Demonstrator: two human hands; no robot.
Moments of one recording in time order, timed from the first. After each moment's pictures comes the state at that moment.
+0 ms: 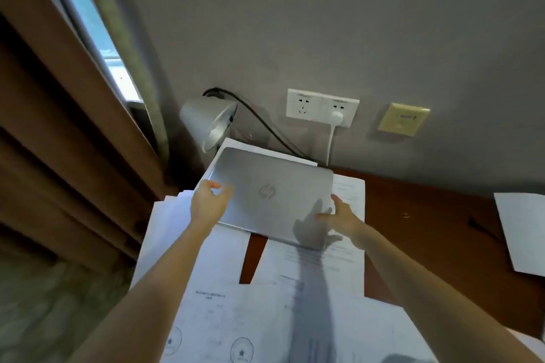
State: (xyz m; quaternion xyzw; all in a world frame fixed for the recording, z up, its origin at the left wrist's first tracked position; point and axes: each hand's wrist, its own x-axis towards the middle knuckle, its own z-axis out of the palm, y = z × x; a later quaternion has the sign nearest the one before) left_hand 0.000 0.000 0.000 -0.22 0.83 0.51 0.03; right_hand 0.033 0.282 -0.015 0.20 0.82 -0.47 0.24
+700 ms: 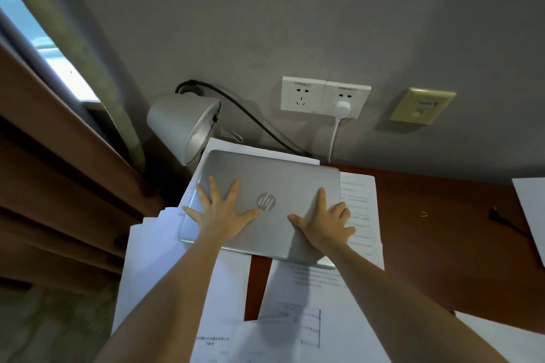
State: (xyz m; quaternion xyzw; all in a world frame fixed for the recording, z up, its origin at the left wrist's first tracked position) left_hand -0.061 0.015 -0.075 -0.01 0.98 0.09 0.18; right_hand -0.003 0.221 -0.074 0.30 0.91 -0.21 0.18
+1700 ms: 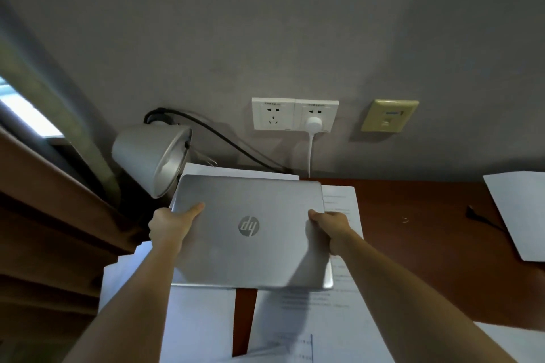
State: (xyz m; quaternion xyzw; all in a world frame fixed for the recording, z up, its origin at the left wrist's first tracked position) left_hand -0.109 -0.015 -0.049 -0.31 0.86 0.40 0.09; right_hand -0.025 0.281 -0.060 0.47 0.62 -0.62 0.12
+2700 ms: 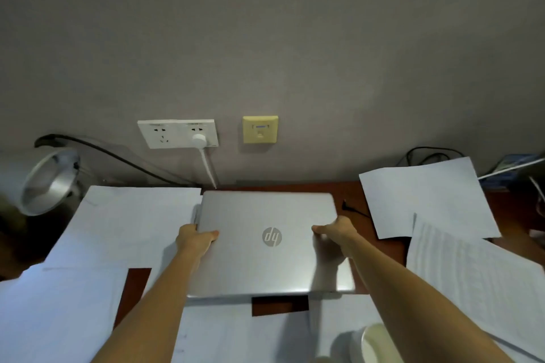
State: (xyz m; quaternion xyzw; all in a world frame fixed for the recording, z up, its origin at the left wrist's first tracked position) left_hand 0.014 0.226 -0.014 -0.19 0.83 0.48 0.19; right_hand 0.111 0.509 -0.019 0.48 0.73 -0.48 0.10
